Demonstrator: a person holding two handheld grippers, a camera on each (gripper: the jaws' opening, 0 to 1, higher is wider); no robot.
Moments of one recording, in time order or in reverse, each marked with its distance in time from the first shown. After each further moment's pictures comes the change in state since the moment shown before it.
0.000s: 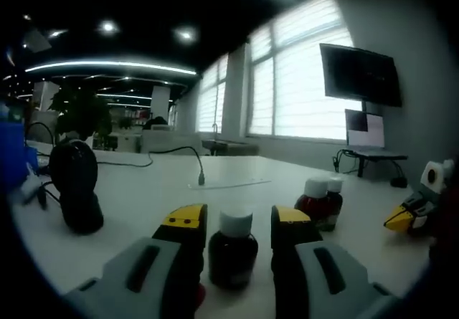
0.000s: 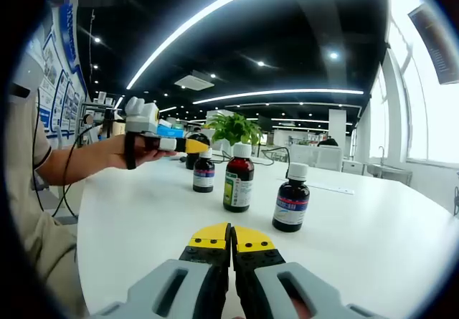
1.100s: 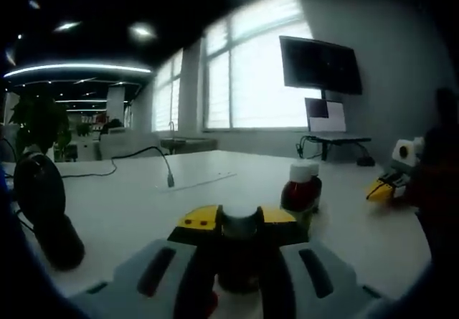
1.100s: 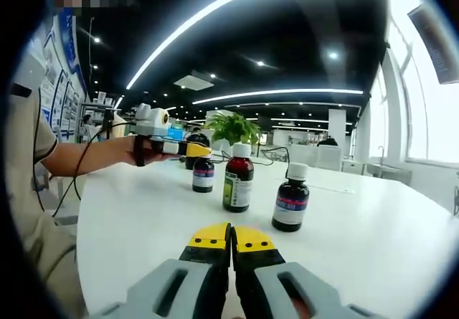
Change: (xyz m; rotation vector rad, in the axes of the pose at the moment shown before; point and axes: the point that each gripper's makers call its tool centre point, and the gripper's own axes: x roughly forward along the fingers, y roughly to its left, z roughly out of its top) left arm 0.011 -0.002 -0.007 0.080 0.030 -0.333; right arm 0.000 0.000 0.000 0.000 0.001 -0.003
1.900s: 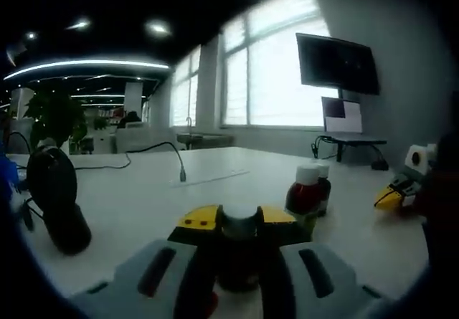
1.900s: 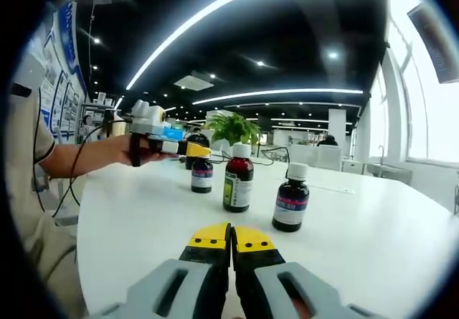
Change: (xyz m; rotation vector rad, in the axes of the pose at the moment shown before) left arm -0.003 0.001 0.000 -0.029 0.021 0.103; right arm 0.000 0.000 0.000 0.004 -0.001 0.001
